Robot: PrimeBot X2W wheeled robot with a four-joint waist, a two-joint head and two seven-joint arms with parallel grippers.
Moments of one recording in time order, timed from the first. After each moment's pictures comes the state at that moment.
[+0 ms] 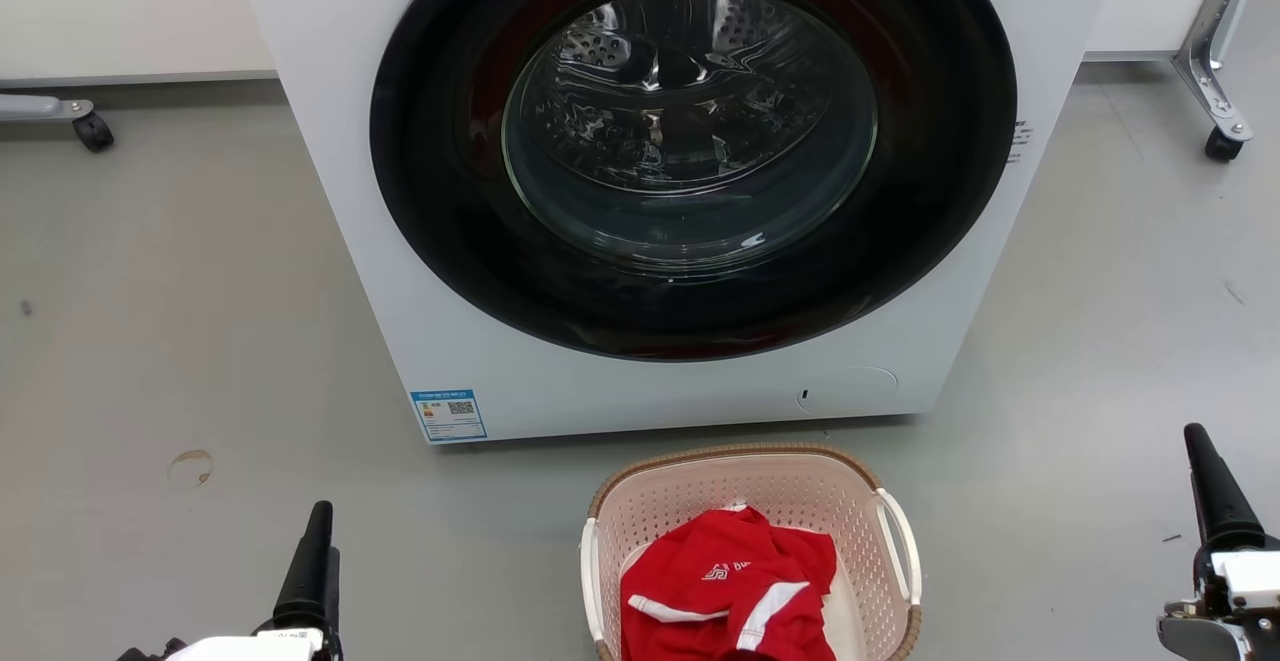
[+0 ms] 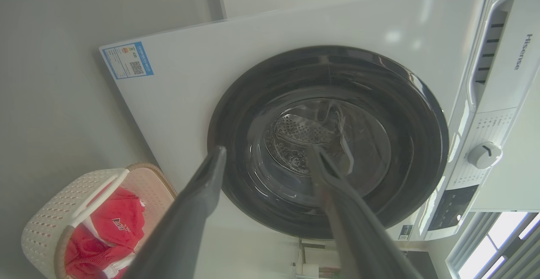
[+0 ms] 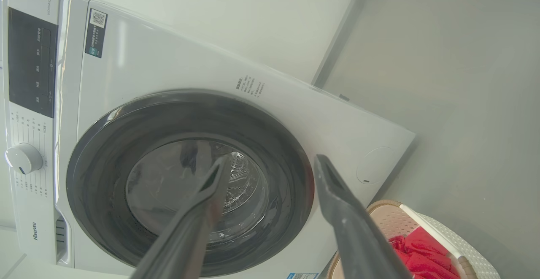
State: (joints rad) left arm -0.01 0.02 0.03 0.30 -1.51 -0.11 0.05; right arm -0.01 0.00 -0.09 0.26 1.41 0.12 0.05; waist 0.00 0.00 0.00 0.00
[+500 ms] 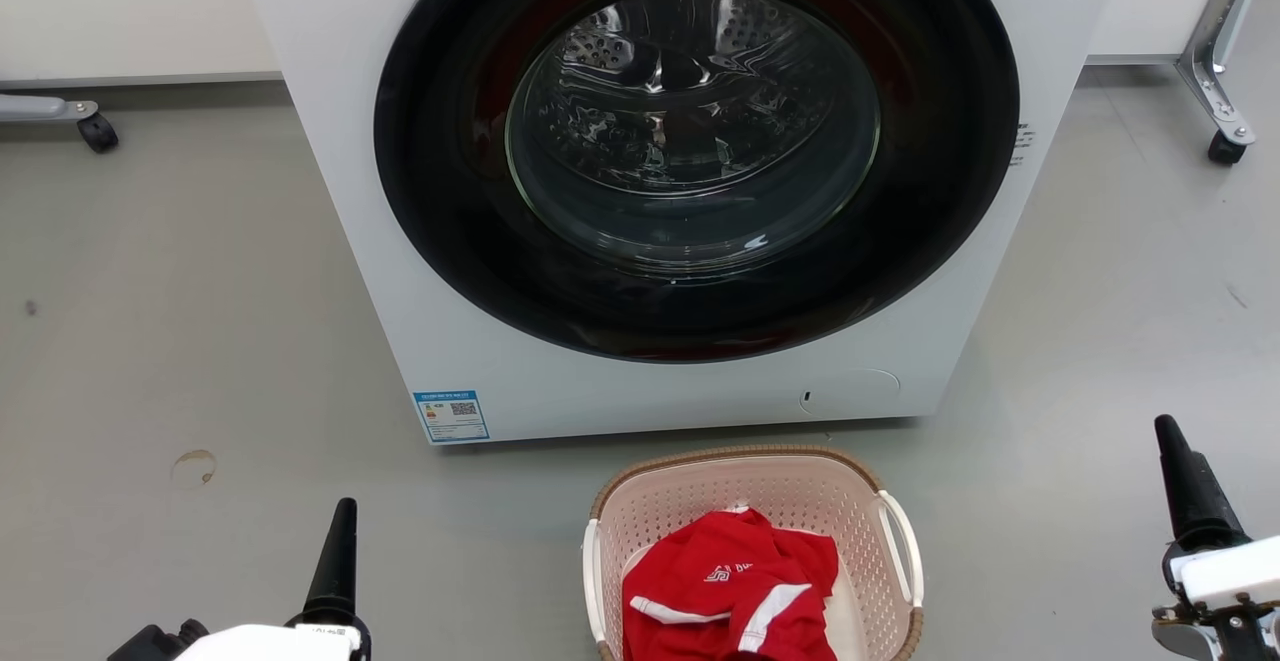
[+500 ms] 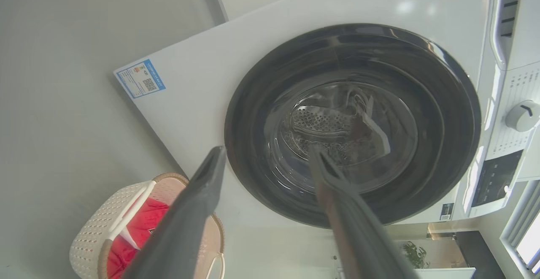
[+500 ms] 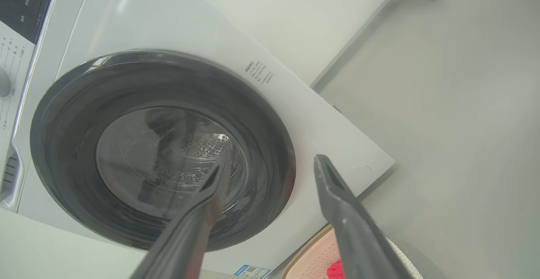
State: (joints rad) left arm -0.01 0.03 0.00 0.28 -1.34 -0.07 0.01; right arm -0.01 -0.03 -0.03 0.23 1.17 0.12 0.01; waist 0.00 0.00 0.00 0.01
